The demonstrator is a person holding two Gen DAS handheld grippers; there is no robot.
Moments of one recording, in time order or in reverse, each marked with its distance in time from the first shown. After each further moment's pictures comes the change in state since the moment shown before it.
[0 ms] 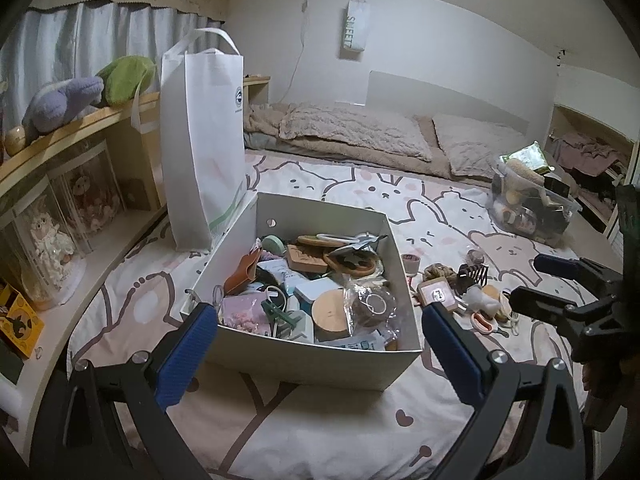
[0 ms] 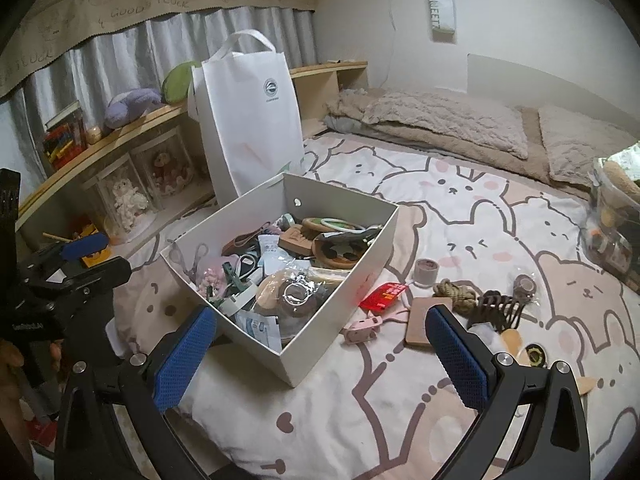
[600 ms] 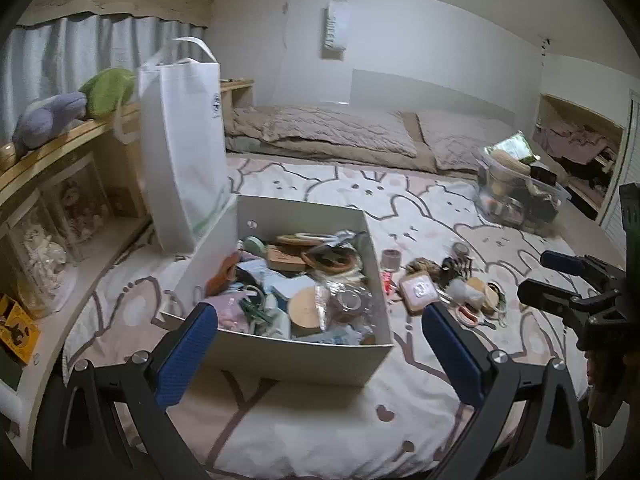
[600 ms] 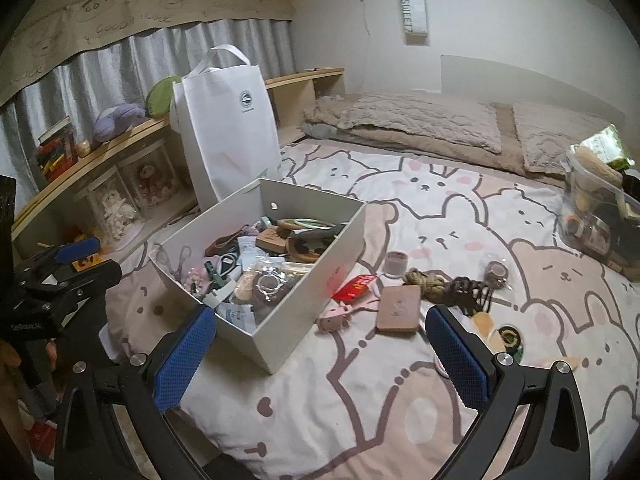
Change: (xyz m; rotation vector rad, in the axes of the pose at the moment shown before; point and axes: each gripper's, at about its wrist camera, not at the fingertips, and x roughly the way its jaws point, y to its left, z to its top) left arm -0.003 -0.031 -0.002 0.048 0.014 -0.039; right arm -0.030 -0.031 -0.018 0.050 -0.023 -0.052
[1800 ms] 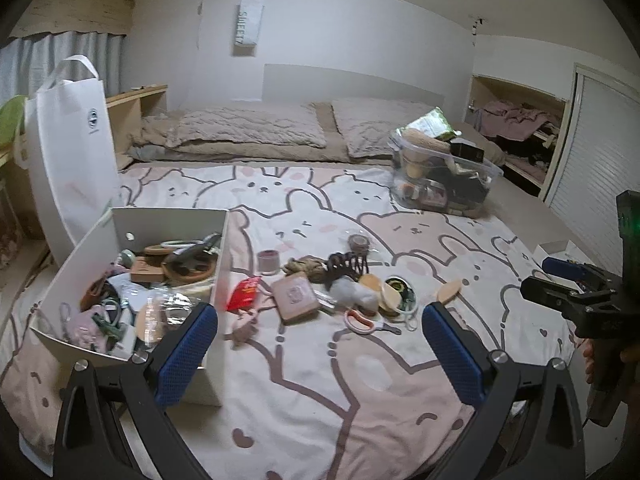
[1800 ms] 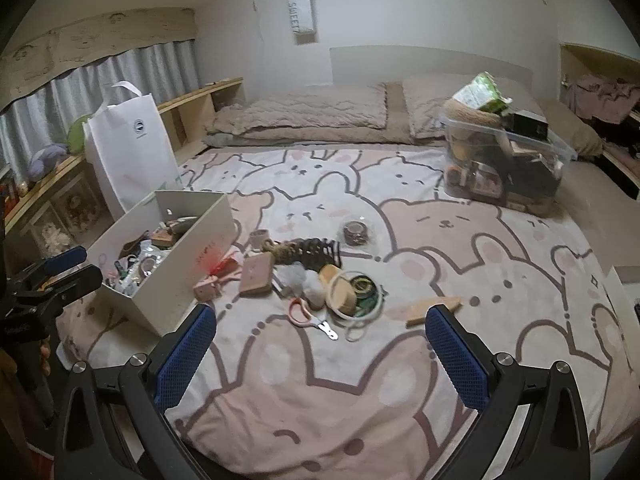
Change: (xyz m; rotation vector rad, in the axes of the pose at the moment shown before) left arm 0.038 -0.147 -0.005 0.089 0.005 -0.214; right arm -0.080 -0.139 -0.057 0.172 -0.003 -0.226
